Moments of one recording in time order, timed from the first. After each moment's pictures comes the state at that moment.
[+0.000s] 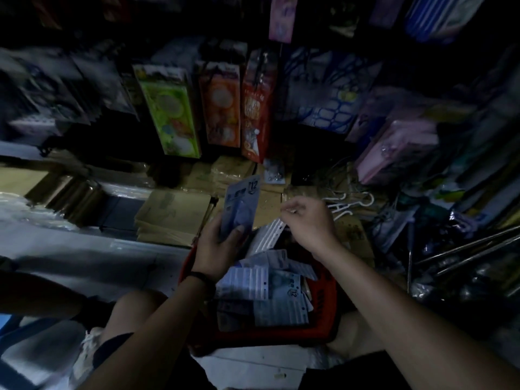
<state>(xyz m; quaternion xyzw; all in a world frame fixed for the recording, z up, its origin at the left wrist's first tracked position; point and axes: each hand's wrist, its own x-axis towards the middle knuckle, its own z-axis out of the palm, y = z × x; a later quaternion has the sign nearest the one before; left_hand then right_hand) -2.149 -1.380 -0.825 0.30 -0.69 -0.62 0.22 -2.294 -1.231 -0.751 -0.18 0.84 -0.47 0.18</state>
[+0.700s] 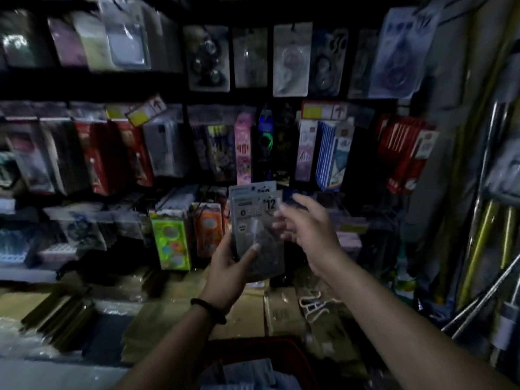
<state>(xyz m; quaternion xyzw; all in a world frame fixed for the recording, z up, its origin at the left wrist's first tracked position) -2.193 -1.316 -0.585 0.09 -0.65 -0.68 0.32 -2.299 -1.185 -0.506 -0.22 0.62 -0.74 0.13</state>
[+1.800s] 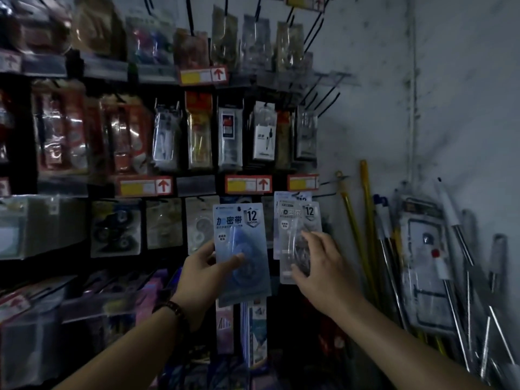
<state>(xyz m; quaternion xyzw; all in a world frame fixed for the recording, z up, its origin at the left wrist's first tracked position) -2.382 -1.278 -0.289 -0.04 -0.69 -0.66 0.31 -2.487 -1.055 -0.305 -0.28 0.84 -0.25 -0.40</state>
